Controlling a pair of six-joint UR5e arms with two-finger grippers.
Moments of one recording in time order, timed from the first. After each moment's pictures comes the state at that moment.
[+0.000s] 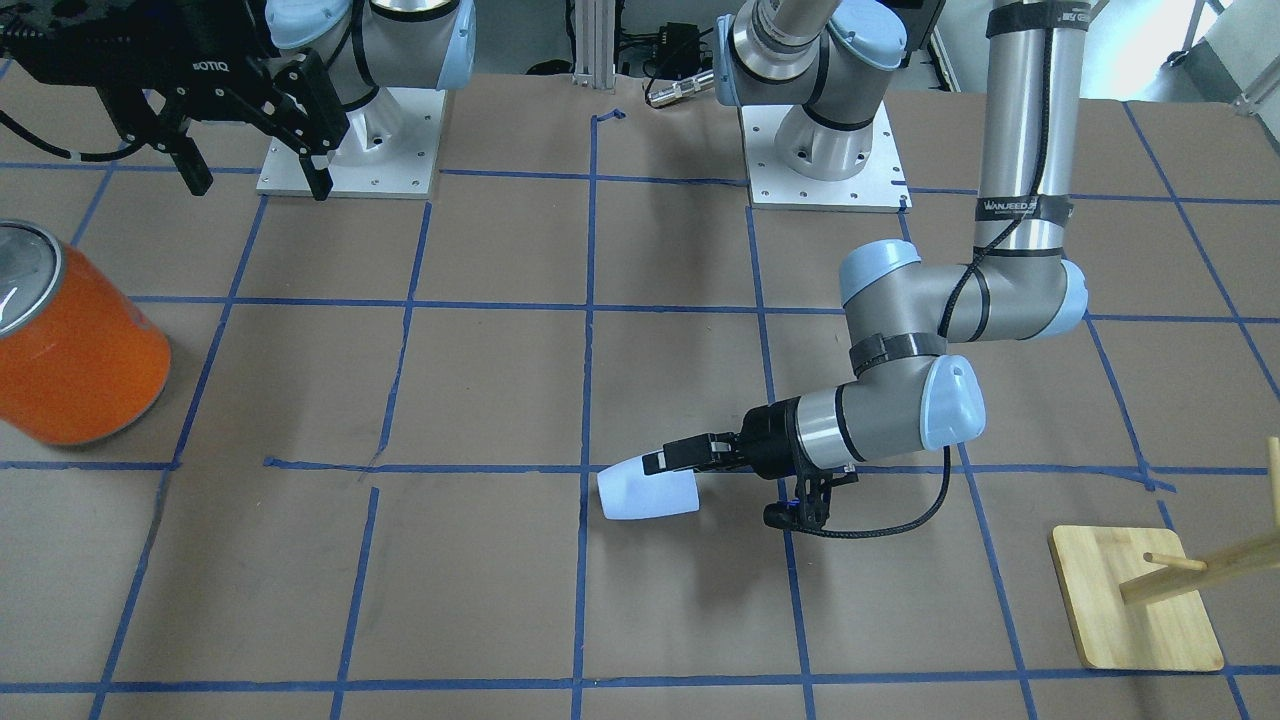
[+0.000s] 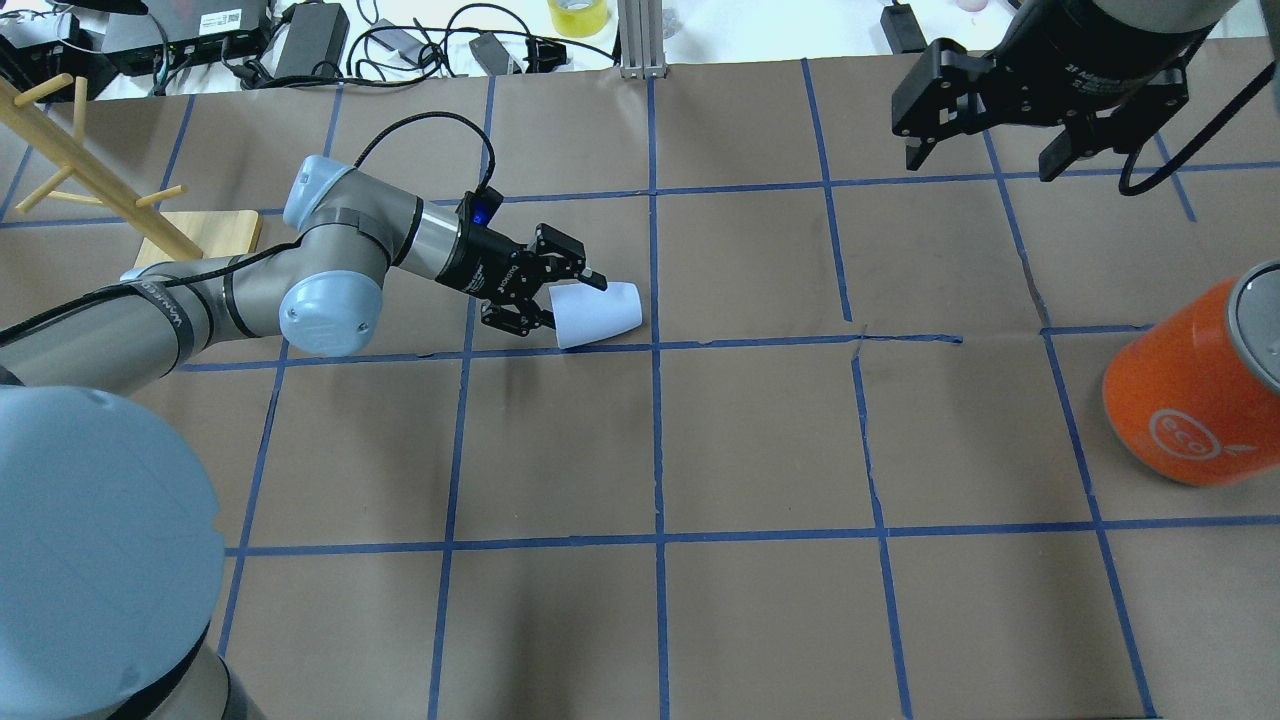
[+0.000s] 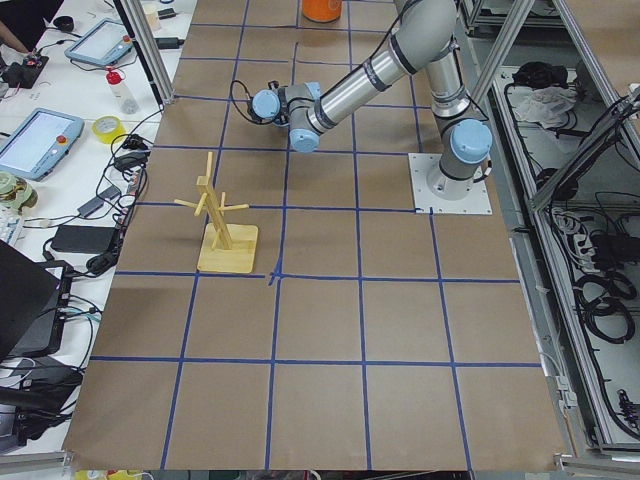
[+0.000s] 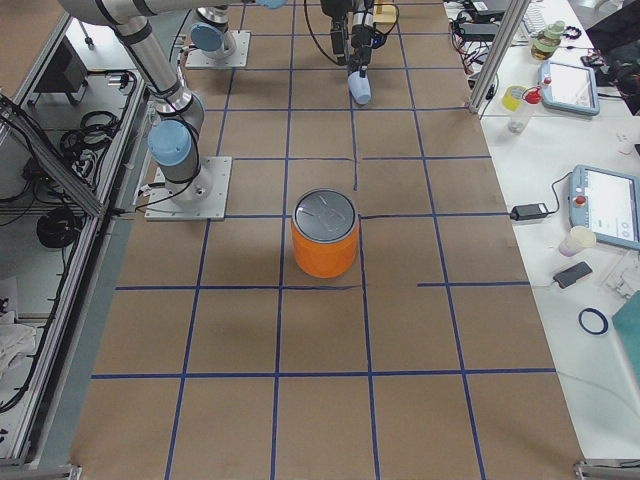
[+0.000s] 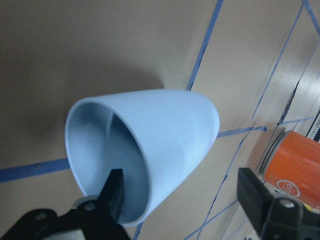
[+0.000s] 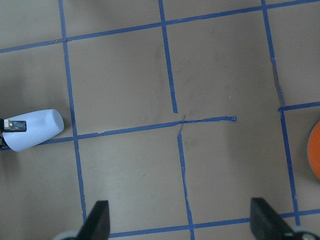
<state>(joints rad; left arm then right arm) -1.50 -2.09 -1.83 -0.98 0.71 -0.15 1.56 -1.69 1.56 -1.63 -1.53 0.13</state>
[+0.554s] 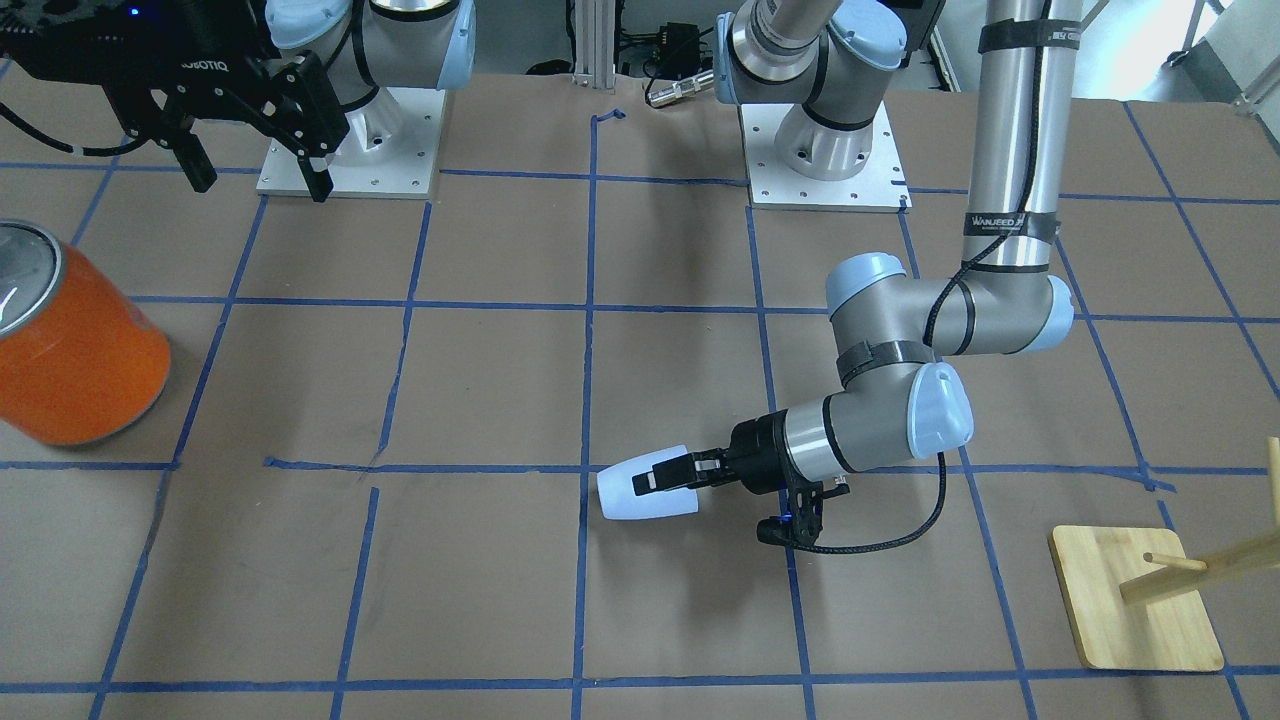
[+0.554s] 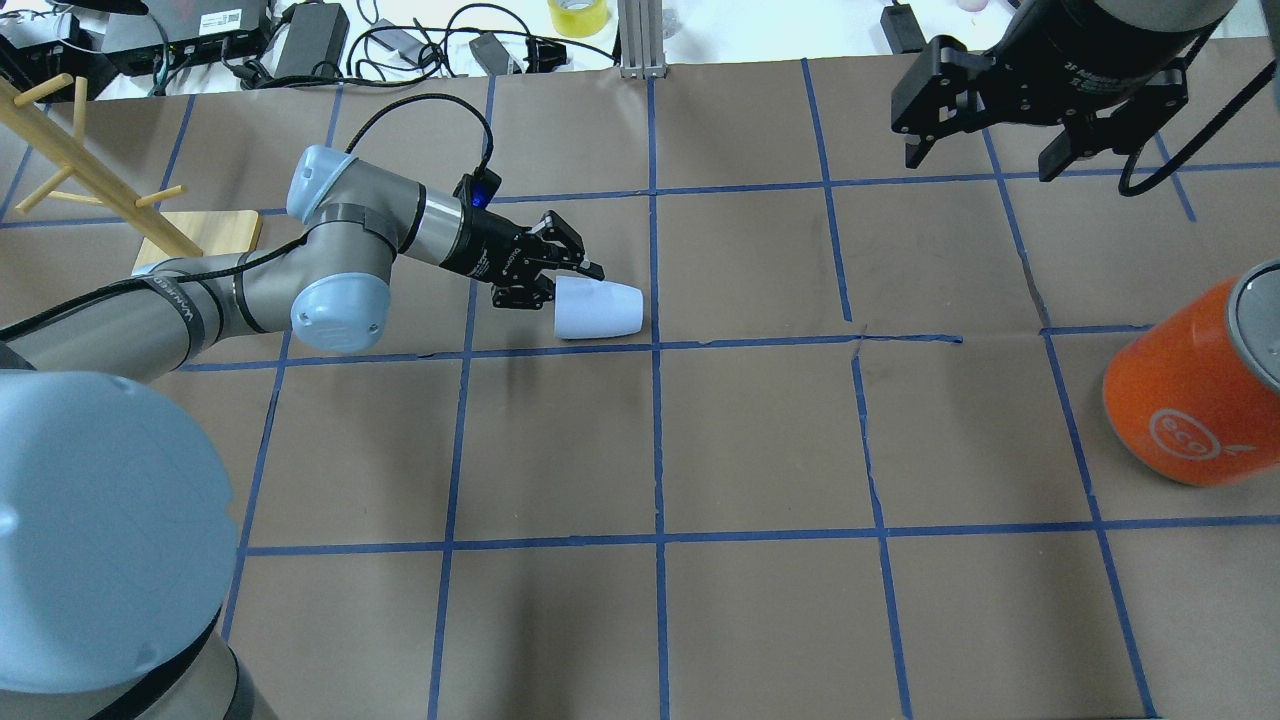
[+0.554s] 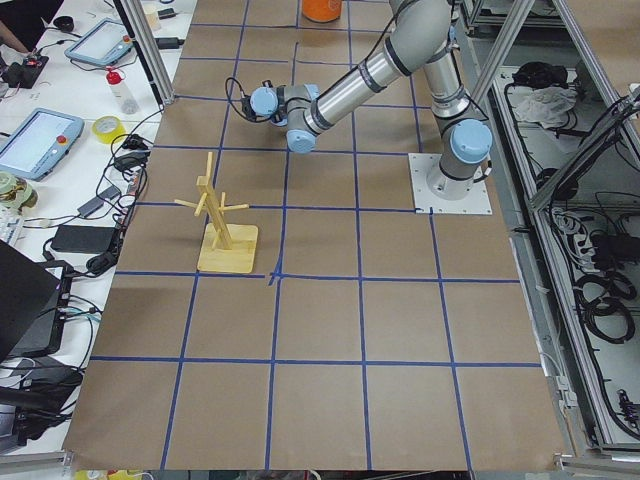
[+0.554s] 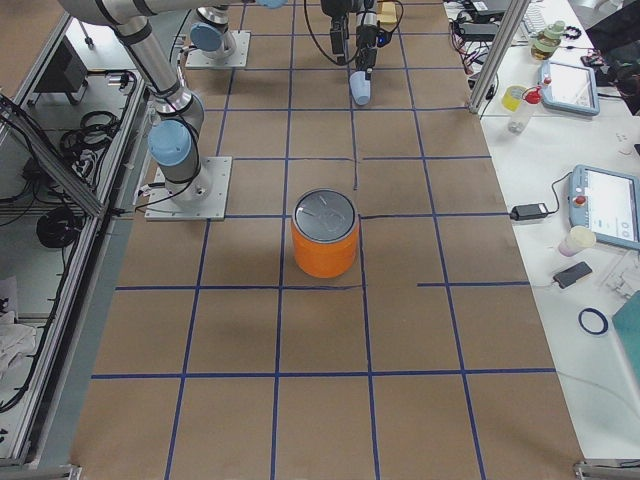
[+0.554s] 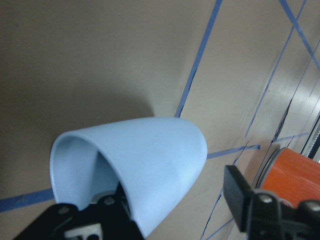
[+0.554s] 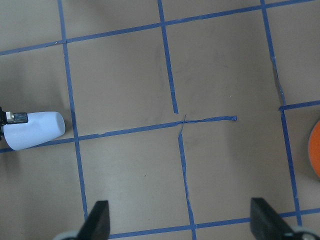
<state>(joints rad) -1.51 -2.11 -1.81 -0.84 0.73 -0.22 1.56 -1.69 1.55 -1.63 -1.53 0.13</state>
